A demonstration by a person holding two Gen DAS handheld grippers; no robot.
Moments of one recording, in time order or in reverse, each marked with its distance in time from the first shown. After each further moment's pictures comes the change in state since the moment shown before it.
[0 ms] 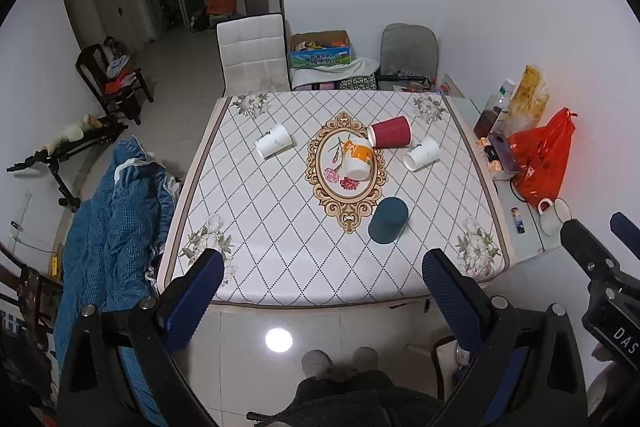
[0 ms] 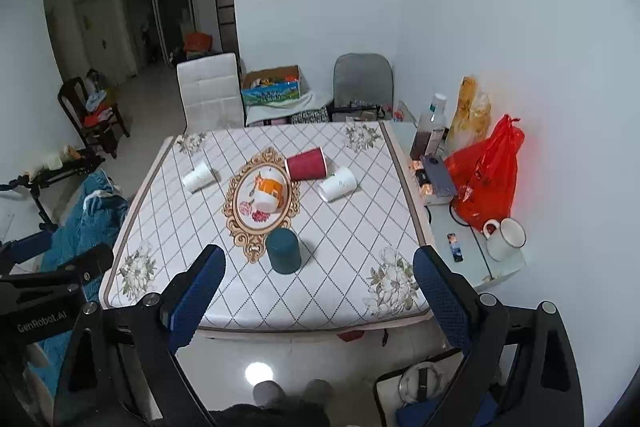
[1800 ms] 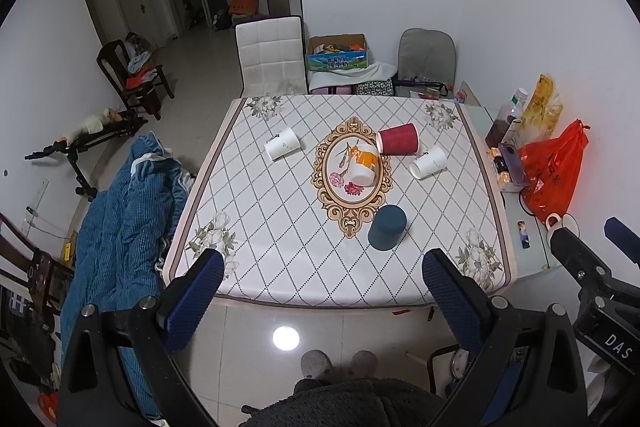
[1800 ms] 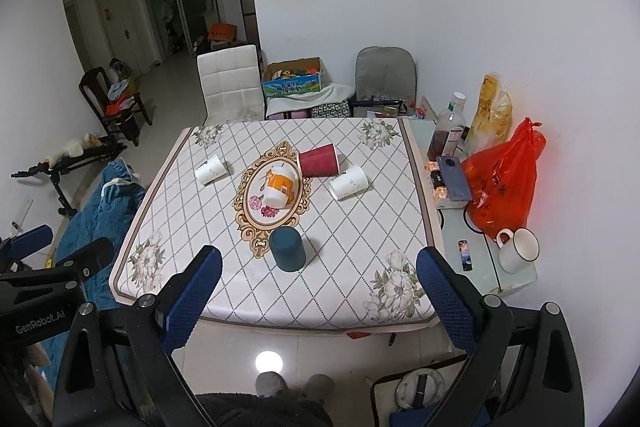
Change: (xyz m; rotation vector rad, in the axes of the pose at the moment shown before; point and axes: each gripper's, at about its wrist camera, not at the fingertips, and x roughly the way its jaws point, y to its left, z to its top) left arm -0.013 -0.020 -0.003 -0.043 -0.010 0.066; right arm 0.024 -0.030 0.020 -0.056 0.049 0.111
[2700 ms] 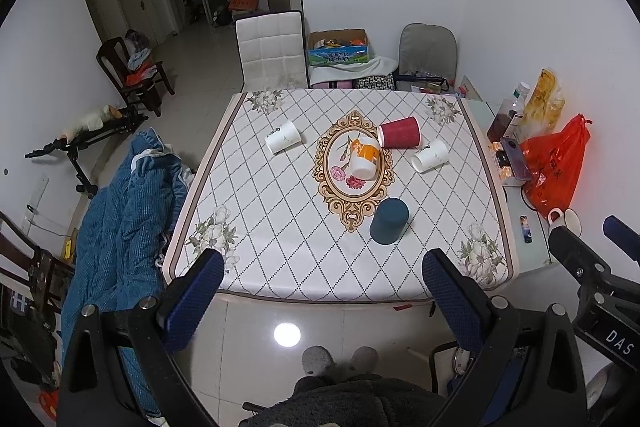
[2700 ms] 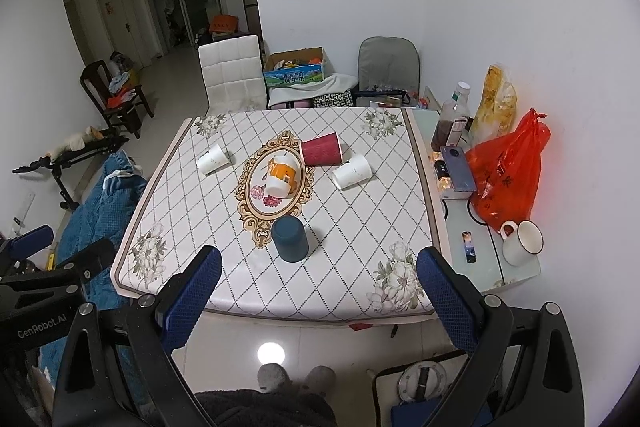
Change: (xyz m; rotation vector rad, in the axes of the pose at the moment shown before) left arm 0.008 -0.006 -0.008 0.001 0.018 0.008; right arm 0.007 -0.002 -0.009 -0.012 0.029 0.009
